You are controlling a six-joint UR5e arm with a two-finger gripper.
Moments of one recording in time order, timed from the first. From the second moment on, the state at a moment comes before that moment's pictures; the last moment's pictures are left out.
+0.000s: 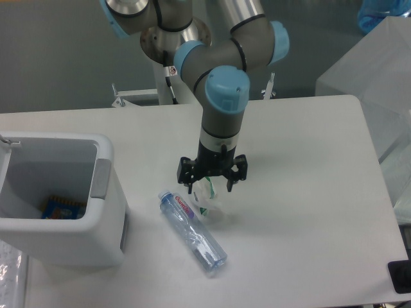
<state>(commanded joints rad) 2.44 -1.84 -1.89 -0.87 1.38 0.33</state>
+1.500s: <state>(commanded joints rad) 2.48 -1.86 -1.83 -0.87 1.43 0.32</state>
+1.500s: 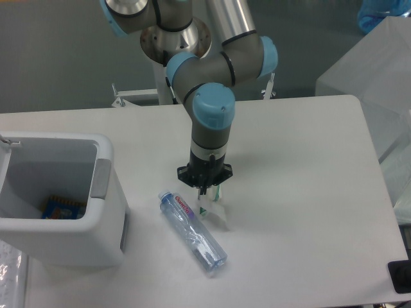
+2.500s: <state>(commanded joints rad) 2.56 -1.70 -1.43 -0.87 0.97 0.04</state>
